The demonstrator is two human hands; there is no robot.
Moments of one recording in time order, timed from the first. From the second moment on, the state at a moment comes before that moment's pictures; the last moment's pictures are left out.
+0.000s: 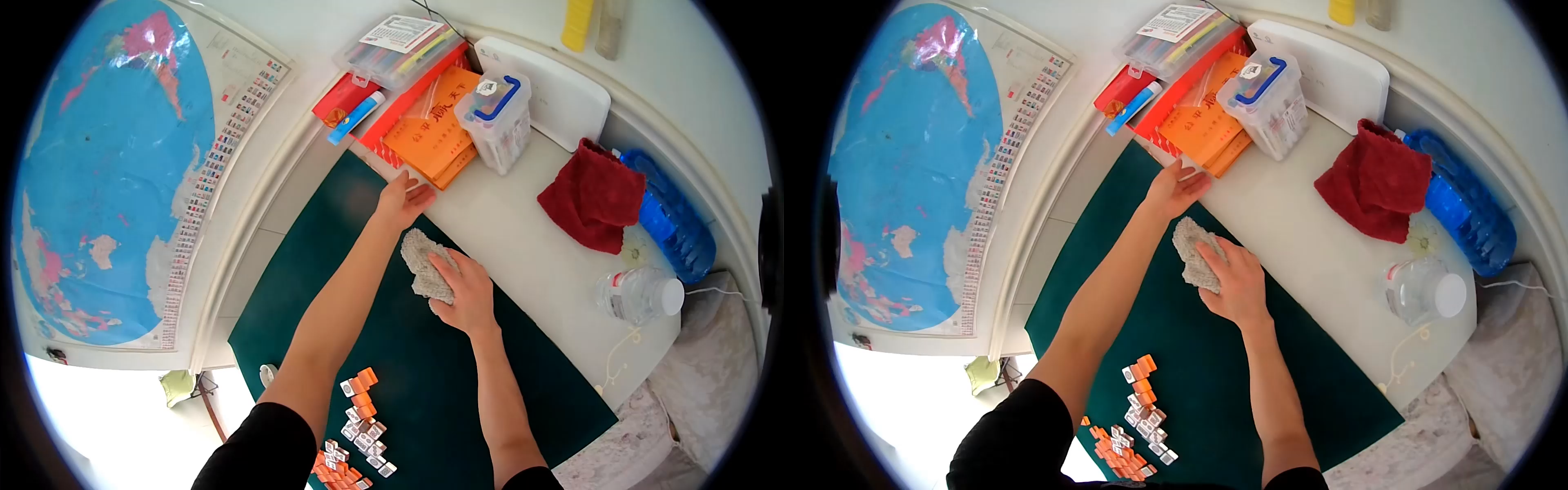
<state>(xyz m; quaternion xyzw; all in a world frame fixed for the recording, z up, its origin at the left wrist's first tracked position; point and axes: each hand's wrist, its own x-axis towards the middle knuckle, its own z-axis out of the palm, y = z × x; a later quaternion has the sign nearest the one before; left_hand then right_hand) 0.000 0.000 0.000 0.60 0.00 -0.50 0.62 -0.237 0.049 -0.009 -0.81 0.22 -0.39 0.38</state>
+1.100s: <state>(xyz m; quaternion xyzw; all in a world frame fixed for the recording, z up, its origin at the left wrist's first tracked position) -0.010 -0.015 0.044 0.44 0.22 -0.45 0.75 -0.218 0.055 -0.006 -0.80 0.23 -0.41 0.39</state>
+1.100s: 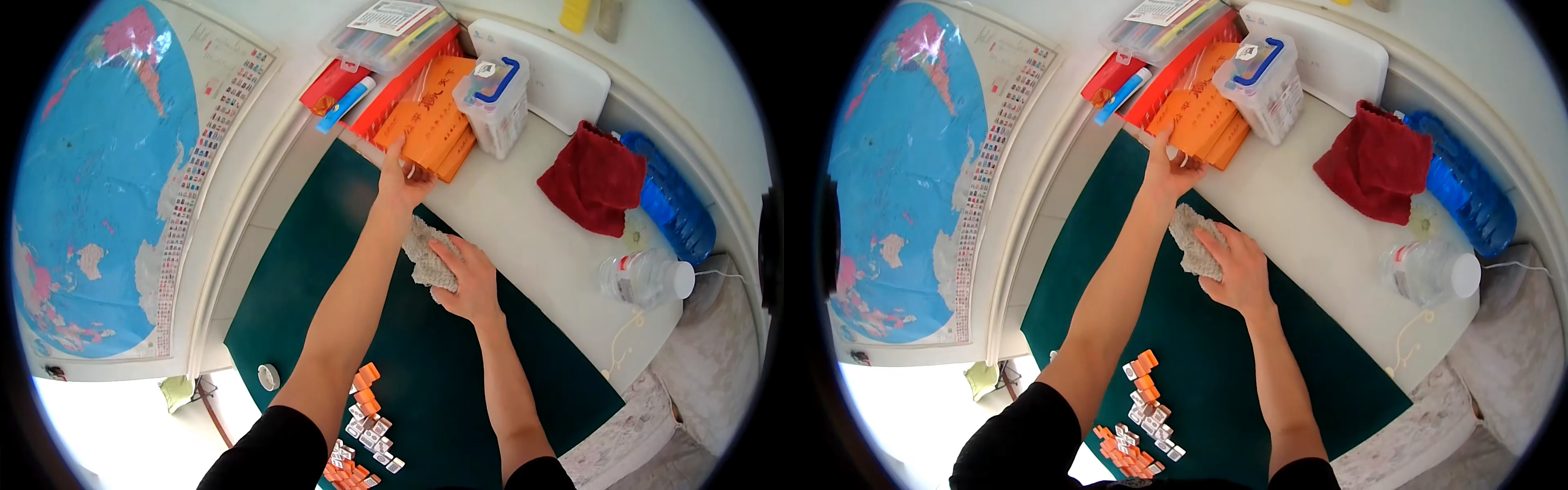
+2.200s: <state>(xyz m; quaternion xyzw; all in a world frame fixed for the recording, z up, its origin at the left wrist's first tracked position) -0.024 0.007 0.073 0.59 -0.02 -0.35 0.72 -0.218 0.056 -0.007 -0.79 0.23 -0.41 0.40</state>
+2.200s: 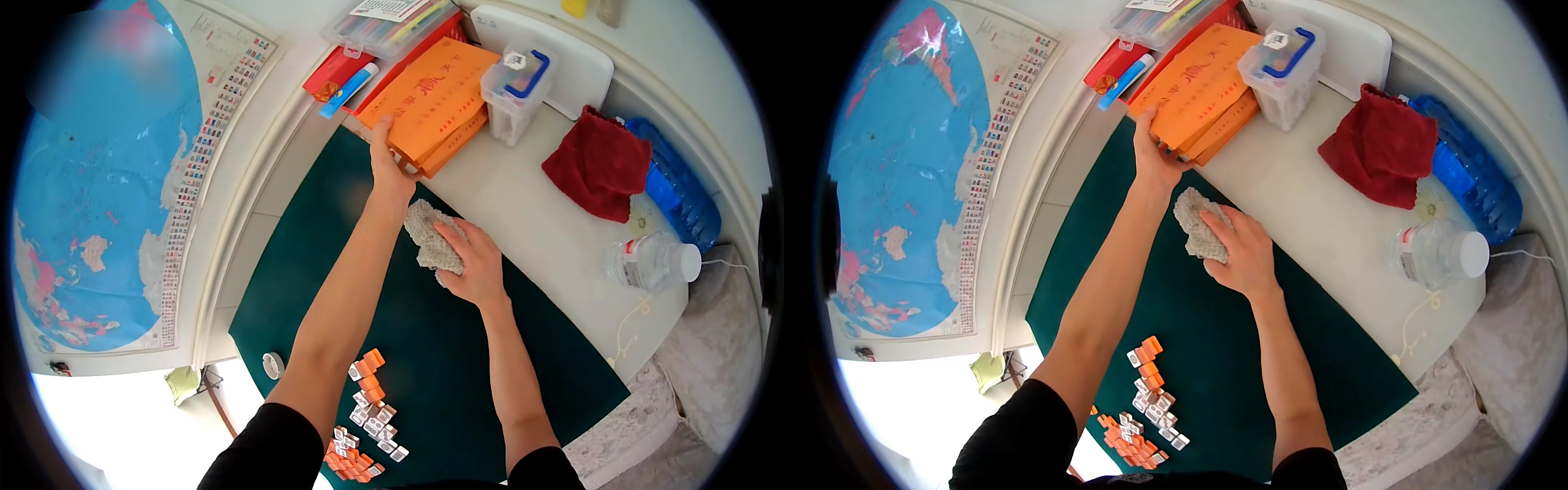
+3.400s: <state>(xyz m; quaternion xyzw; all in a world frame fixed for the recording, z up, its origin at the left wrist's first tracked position) 0.128 0.202 0.053 0.57 0.12 -0.24 0.77 -0.214 0.056 -0.002 -0.78 0.24 -0.40 0.42</state>
